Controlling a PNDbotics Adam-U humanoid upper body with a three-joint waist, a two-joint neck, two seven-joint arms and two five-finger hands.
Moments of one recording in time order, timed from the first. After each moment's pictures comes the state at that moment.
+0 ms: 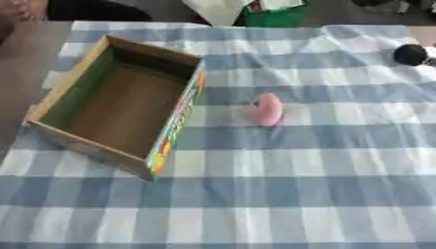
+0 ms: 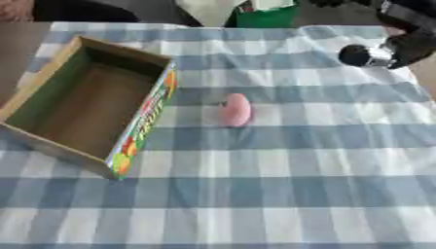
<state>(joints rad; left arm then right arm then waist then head) -0.11 0.04 0.61 -1.98 0.41 -0.28 -0.04 -0.81 -0.82 0.12 -1.36 0.29 -0.68 0.45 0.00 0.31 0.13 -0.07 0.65</state>
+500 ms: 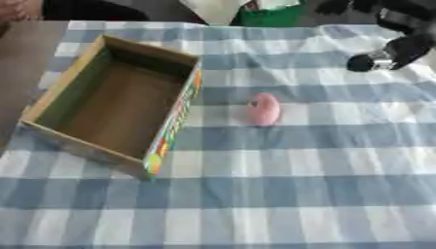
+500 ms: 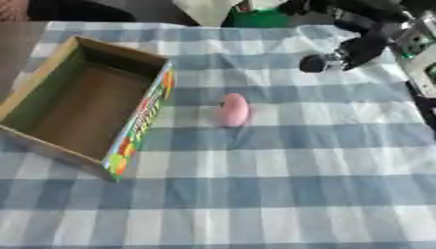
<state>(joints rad) -0.11 0.04 0.61 -1.98 0.41 -0.28 -0.05 -0.93 -0.68 0.16 -1.17 0.42 -0.69 0.46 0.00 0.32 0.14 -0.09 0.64</state>
